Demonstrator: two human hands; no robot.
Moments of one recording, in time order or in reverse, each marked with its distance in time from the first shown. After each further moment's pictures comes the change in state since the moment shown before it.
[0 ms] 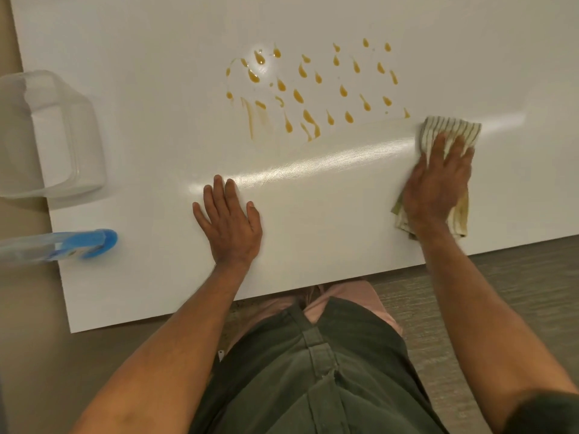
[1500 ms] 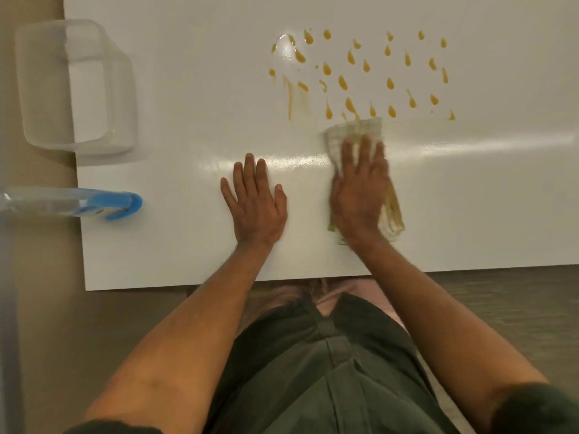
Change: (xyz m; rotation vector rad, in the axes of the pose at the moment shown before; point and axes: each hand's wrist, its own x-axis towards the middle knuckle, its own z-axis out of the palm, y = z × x) left_hand -0.001 -0.001 0.004 -0.050 0.021 -0.004; right_hand -0.098 -0.135 0.046 -0.030 -0.125 -0.447
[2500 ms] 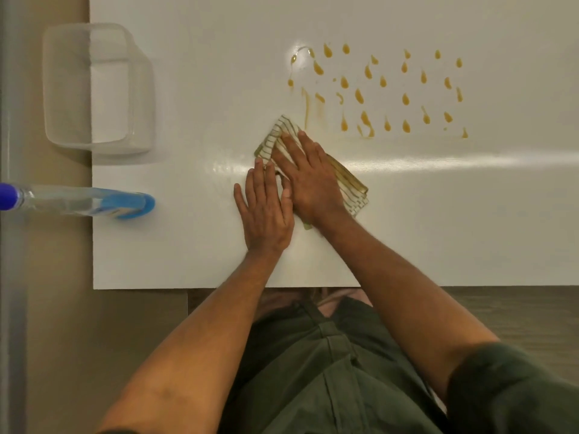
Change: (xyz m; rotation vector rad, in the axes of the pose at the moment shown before) left_hand 0.003 0.000 -0.010 -0.112 -0.022 -0.038; right_hand 0.033 -0.077 0.014 0.034 -0.078 -0.595
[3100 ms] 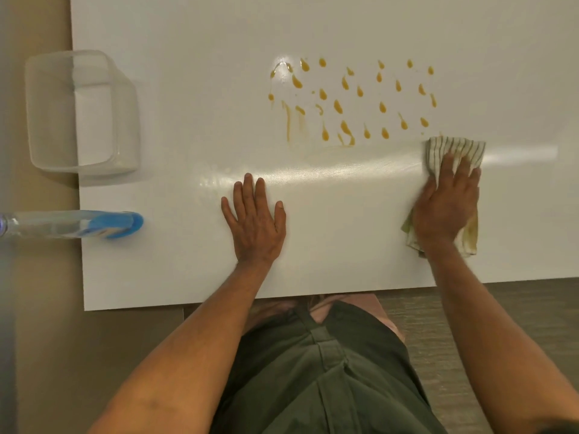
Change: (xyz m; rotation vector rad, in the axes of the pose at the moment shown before) left_hand 0.000 -0.002 0.008 0.108 -0.001 0.032; right_hand -0.124 0.169 -0.053 -0.037 0.232 0.950
